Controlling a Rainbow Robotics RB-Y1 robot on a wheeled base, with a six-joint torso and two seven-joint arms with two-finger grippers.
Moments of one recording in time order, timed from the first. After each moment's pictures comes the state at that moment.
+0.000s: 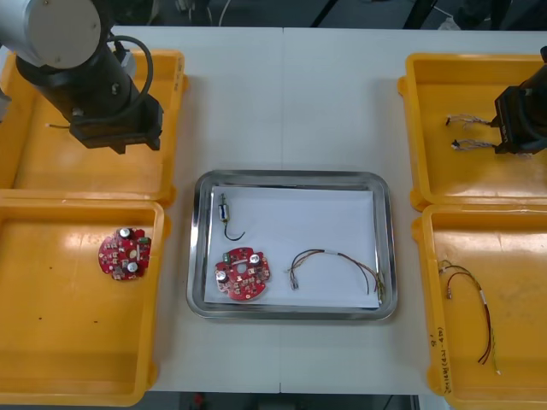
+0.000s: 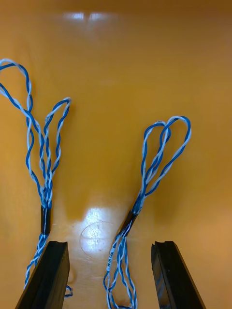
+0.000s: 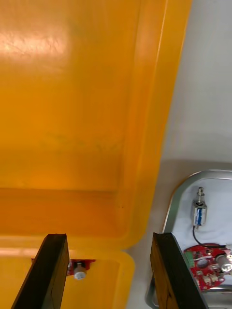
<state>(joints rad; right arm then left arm) -1.28 -0.63 -0.28 -0.17 -0.26 1.11 0.36 -0.89 0.72 -0.30 -1.62 0.84 1.82 -0.90</state>
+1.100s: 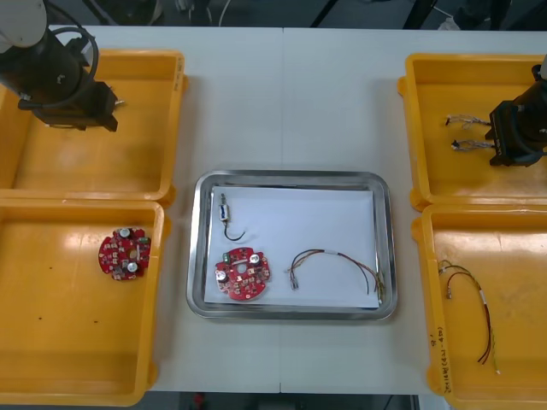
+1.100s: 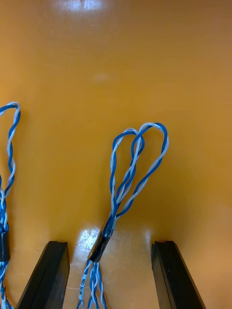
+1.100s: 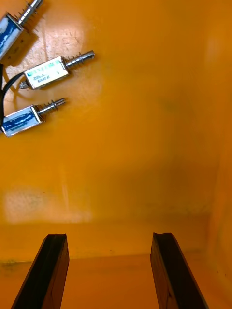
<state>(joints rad) -1.24 -0.62 -0.28 -0.17 -0.27 1.08 0.36 -0.95 0.79 -0.28 -1.21 0.83 1.56 -1.35</state>
